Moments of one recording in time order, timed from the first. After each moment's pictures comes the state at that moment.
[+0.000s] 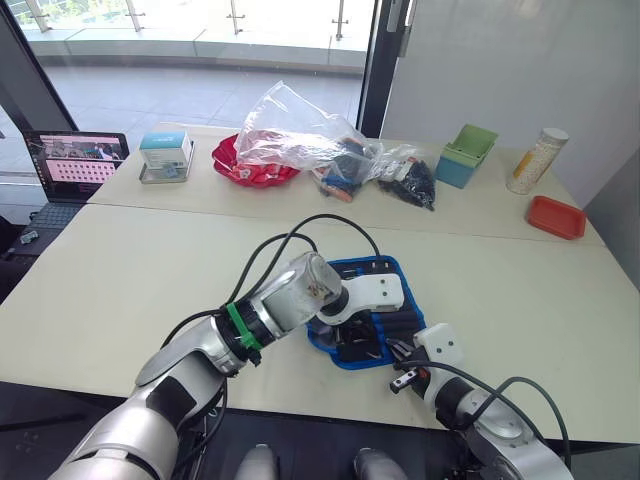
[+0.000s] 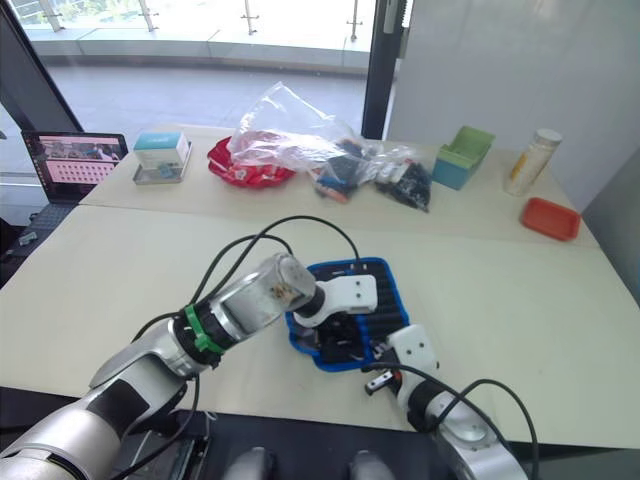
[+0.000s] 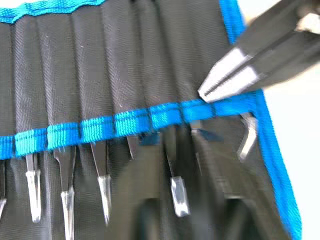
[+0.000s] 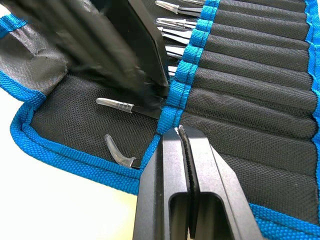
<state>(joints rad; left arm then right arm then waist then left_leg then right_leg) -0.98 0.36 -0.73 0.03 -0.06 0.94 -1.06 0.25 -0.37 0.12 -0.59 0.23 0.57 0.32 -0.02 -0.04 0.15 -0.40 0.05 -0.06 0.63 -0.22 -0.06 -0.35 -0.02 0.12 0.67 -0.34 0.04</state>
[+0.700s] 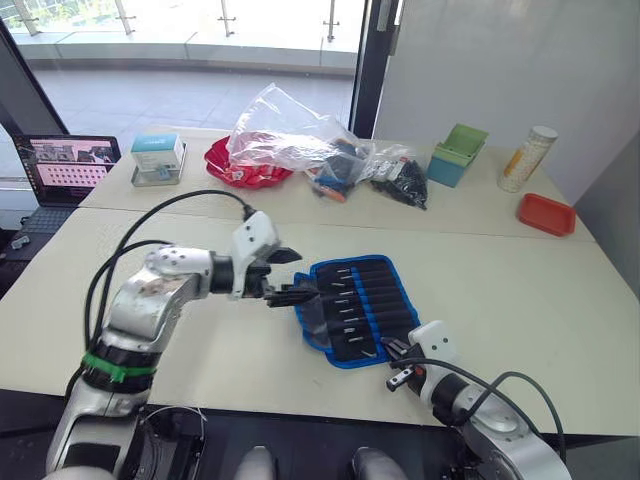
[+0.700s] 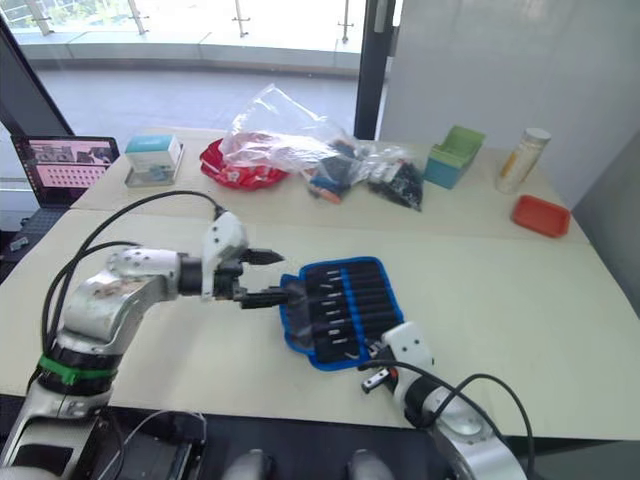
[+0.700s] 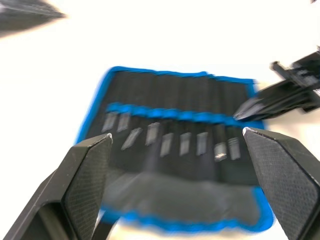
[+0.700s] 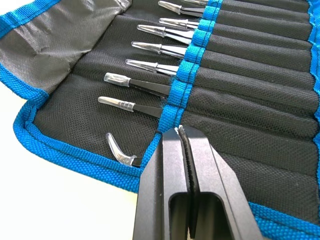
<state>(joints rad) -0.51 0.62 -0.04 -0.20 -0.35 0.70 -1.07 0.22 -0.37 0.13 -0.56 0.23 0.57 0.35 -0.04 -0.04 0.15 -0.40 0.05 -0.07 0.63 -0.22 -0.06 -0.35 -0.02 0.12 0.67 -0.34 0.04</state>
